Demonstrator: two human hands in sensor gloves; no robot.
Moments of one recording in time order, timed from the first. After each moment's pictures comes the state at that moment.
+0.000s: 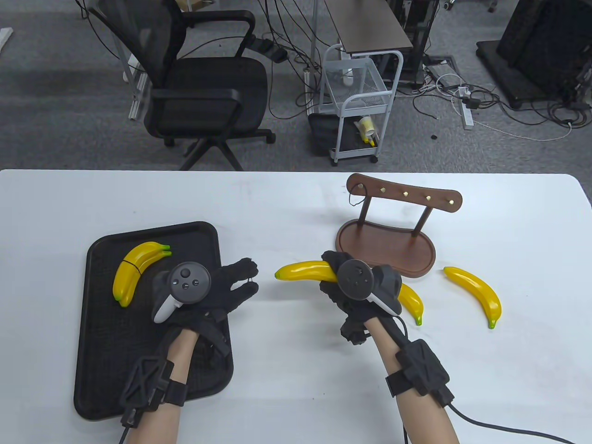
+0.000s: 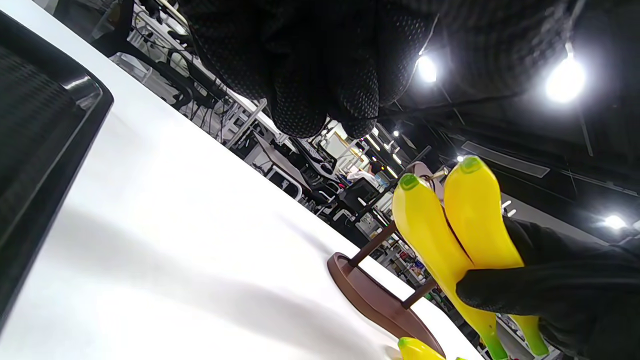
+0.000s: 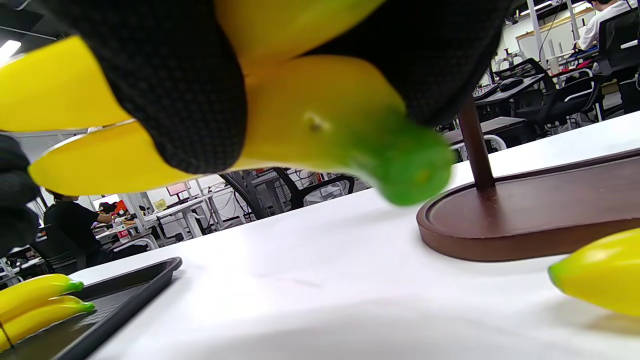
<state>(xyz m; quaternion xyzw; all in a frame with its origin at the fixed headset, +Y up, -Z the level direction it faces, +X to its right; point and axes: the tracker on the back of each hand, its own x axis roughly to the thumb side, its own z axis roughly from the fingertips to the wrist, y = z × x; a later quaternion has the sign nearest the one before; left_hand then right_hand) -0.202 -0.735 -0.322 -0.06 -0.18 0.37 0.91 0.112 -0.711 -0.342 0.14 -0.06 0.97 0.18</state>
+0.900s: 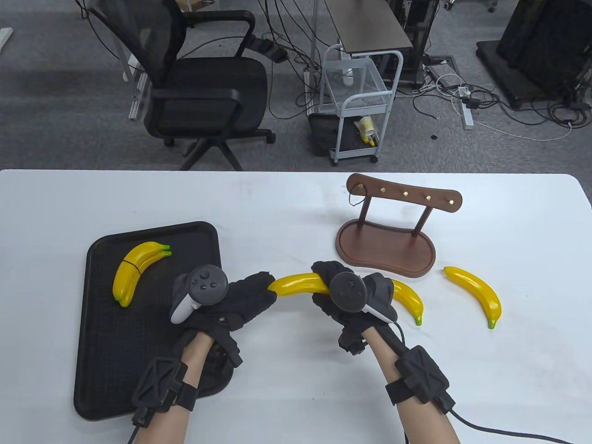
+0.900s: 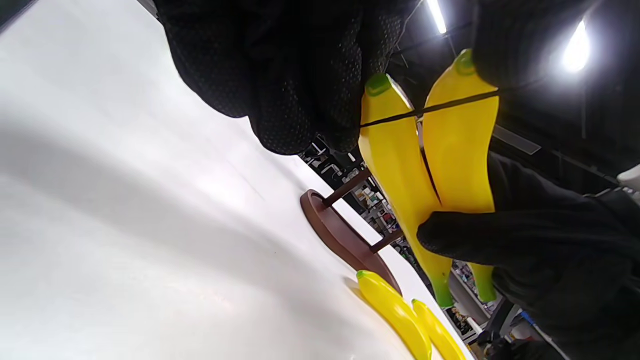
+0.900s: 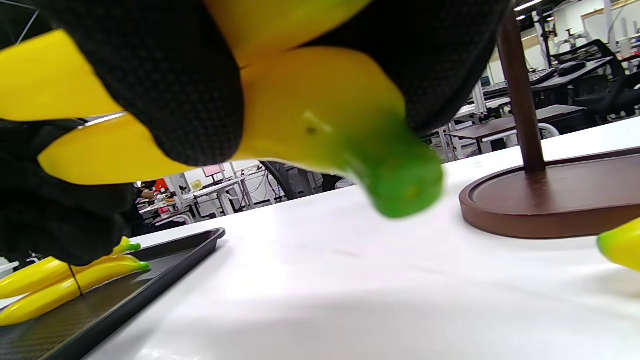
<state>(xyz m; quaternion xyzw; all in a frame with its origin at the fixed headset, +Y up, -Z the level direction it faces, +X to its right) -0.173 -0.751 -0.319 -0.14 -0.21 0.40 0.88 0.096 -0.715 -0.327 0.21 -0.05 0.96 0.16</state>
